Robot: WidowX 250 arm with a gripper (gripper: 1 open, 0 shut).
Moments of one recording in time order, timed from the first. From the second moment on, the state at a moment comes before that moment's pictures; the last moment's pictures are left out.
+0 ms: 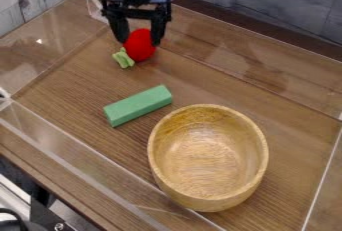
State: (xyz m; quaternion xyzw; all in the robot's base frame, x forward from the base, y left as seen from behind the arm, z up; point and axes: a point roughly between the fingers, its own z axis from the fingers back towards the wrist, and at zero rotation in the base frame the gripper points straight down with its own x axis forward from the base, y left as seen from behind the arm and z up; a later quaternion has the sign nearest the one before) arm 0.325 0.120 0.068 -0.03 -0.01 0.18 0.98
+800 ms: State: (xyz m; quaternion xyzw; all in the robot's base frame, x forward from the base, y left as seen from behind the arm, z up) arm 0.335 0.137 0.062 -0.03 -0.07 0.18 0.98
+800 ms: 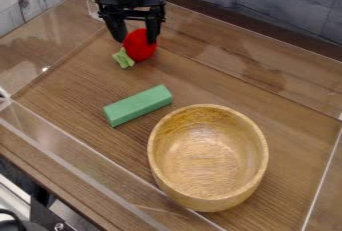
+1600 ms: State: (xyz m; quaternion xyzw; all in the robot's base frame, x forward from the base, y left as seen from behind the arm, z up) arm 0.340 0.122 0.039 -0.04 -0.08 0.12 0.99
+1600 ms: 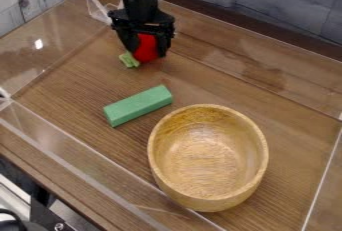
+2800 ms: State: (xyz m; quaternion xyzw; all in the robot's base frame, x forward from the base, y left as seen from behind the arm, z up) arm 0.292 0.073 0.079 -0.08 -0.09 0.05 0.99
